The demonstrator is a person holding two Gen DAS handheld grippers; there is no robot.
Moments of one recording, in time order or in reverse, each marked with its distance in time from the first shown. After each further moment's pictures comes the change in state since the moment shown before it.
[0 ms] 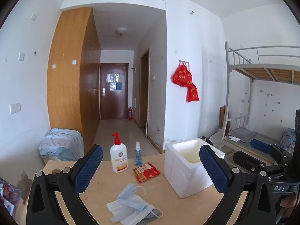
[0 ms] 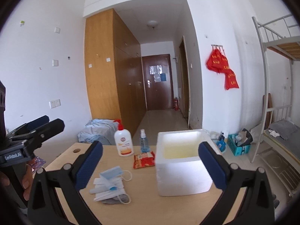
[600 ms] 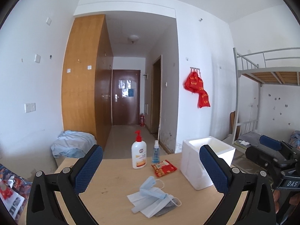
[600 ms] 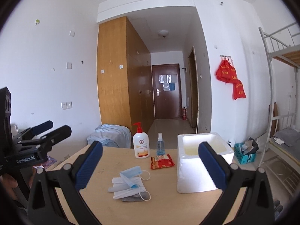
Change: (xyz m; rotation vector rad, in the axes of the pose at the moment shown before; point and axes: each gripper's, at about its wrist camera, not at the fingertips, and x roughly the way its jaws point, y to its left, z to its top) left arm -0.058 0.031 -0.034 -0.010 -0.065 0.091; right arm -0.024 0.048 -0.020 -0.041 -0.073 0.048
